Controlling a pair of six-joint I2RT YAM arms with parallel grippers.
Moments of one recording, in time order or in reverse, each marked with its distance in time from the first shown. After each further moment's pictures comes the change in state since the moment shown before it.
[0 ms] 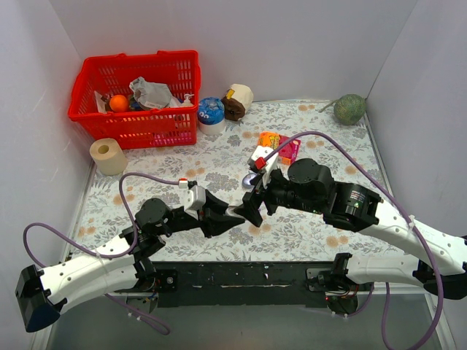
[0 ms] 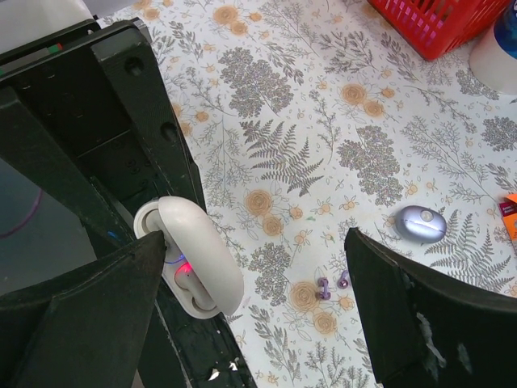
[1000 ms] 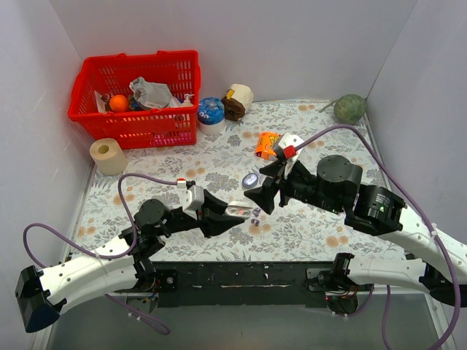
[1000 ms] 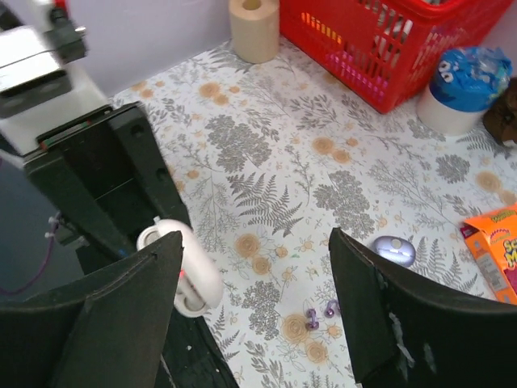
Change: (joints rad) left arm -0.002 -0.011 -0.005 0.005 -0.031 -0.008; right arm -0.024 -0.092 0.026 0.052 0.022 0.013
